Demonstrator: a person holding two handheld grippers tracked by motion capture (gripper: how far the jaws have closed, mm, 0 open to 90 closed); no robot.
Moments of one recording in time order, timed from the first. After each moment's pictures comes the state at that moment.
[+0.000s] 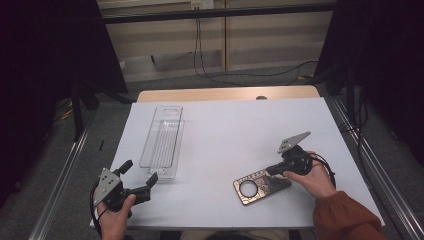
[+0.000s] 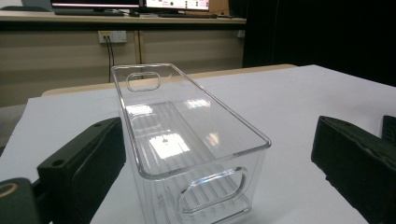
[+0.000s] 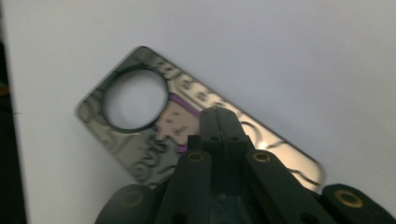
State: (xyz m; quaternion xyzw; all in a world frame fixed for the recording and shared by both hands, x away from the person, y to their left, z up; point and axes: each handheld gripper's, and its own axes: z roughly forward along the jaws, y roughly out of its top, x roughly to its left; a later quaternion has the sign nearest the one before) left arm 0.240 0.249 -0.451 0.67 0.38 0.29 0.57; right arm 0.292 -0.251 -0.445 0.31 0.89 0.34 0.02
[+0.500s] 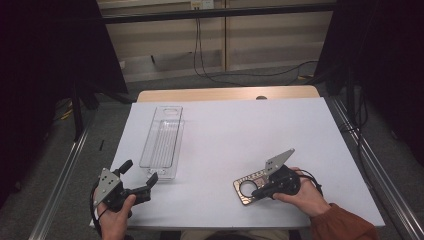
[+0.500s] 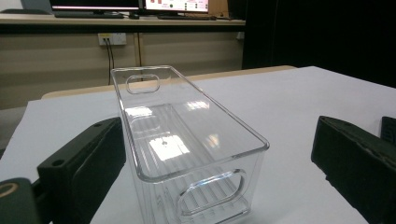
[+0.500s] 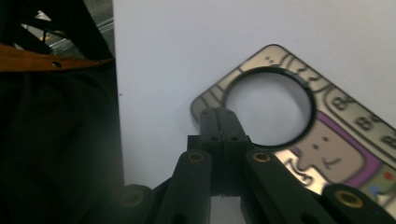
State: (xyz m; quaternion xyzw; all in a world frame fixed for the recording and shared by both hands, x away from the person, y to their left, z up) left arm 0.239 0.249 -0.450 0.67 0.37 0.29 0.57; right arm 0.256 -0.208 -0.453 0.21 0.91 0.36 -0.06
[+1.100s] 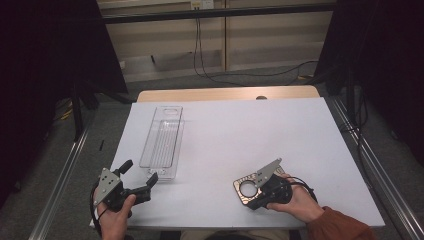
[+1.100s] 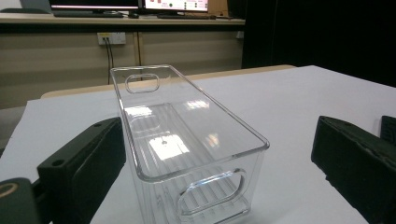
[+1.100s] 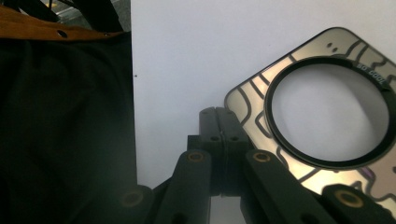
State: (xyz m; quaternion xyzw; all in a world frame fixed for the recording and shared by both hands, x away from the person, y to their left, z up) left arm 0.240 0.249 -0.450 0.67 0.37 0.29 0.57; right arm 0.245 -0.185 -0.467 0.17 0.93 0.33 -0.07
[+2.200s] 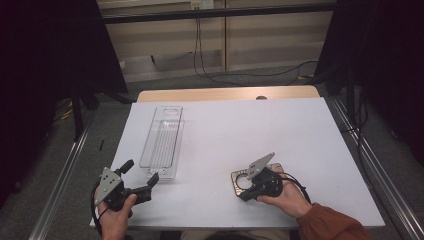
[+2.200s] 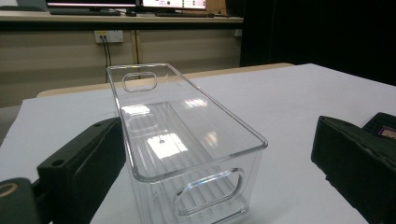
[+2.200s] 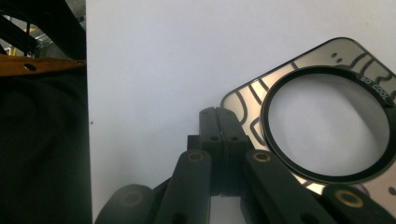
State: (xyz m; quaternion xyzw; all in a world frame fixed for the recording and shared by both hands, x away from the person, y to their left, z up) left arm 0.241 0.247 -0.450 0.68 0.37 0.29 0.57; right arm 0.264 -0.170 -0.472 0.21 0.91 0.34 -0.05
